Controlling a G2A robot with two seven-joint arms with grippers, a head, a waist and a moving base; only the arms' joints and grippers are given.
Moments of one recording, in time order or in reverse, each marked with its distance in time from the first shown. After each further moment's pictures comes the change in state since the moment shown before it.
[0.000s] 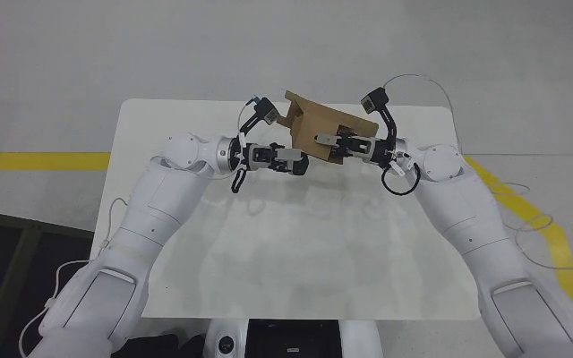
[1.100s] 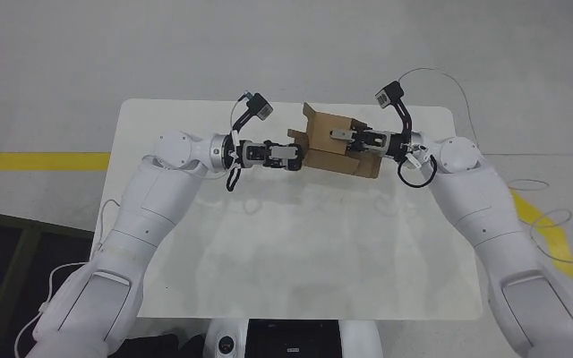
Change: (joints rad) left arm 0.016 0.024 -0.032 -0.050 0.035 -0.013 0.013; right arm 0.069 0.032 -0.011 0.103 0.070 -0.015 0.077
